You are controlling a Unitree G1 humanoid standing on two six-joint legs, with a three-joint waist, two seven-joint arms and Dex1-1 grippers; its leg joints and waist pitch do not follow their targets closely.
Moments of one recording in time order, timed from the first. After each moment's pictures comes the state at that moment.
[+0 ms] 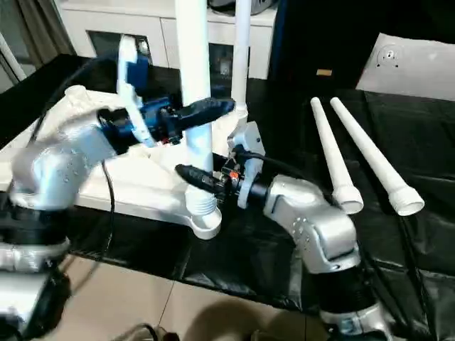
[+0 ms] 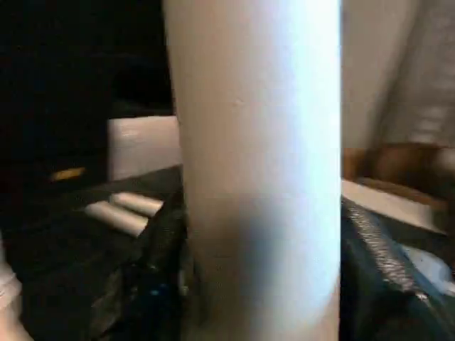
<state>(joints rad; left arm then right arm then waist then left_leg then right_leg) -0.71 0.24 -0.01 0.00 -0.57 0.64 -0.69 -0.40 -0.20 0.13 -0.11 0.48 0.62 0.64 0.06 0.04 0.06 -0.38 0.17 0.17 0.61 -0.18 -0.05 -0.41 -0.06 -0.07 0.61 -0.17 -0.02</state>
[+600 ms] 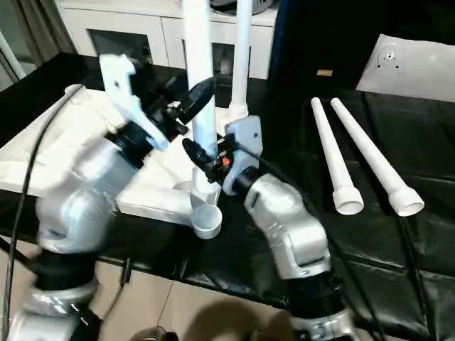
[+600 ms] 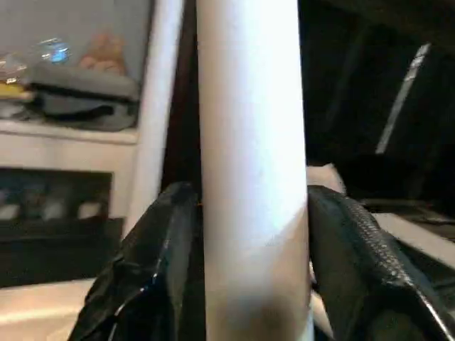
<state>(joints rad) -0.54 0.01 -0.03 -0.20 -0.35 0.50 -0.21 -0.39 -0.03 0.15 -0.06 0.30 0.43 0.36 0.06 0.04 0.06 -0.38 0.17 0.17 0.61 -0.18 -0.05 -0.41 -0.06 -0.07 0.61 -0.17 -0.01</state>
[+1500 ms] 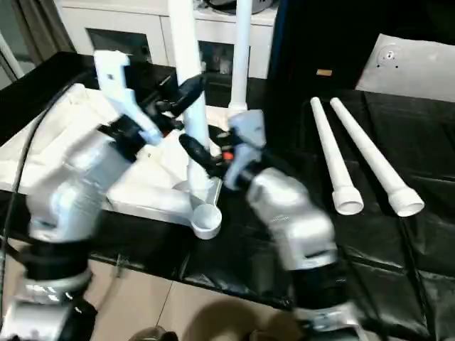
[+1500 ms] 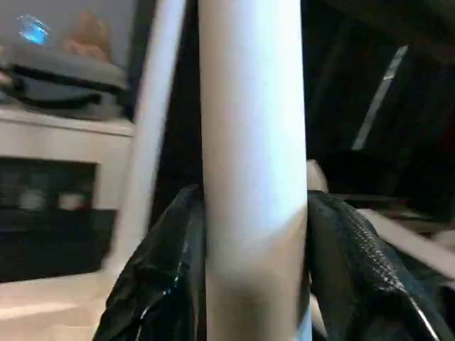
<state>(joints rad) -0.64 0.11 0.09 -0.10 -0.55 0.63 -0.40 -0.44 -0.14 0.08 -0.06 0.44 0.54 0.54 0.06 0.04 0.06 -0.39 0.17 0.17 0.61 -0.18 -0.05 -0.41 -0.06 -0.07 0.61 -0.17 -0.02</state>
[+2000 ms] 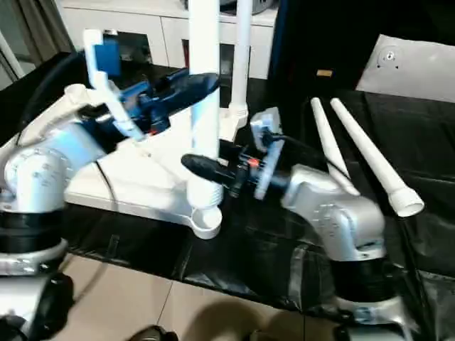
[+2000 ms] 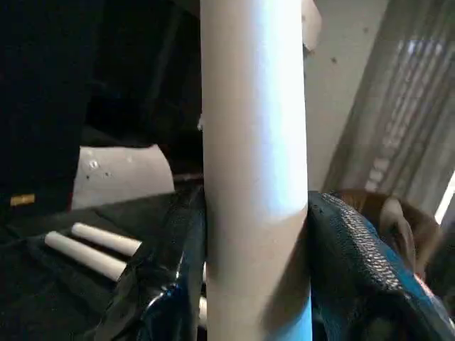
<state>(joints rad) -0.75 0.28 0.10 -0.02 -0.78 0.77 -0.80 -0.47 -0.36 0.05 -0.14 0.67 0.77 0.85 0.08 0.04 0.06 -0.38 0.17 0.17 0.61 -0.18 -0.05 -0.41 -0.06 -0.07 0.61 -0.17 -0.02</state>
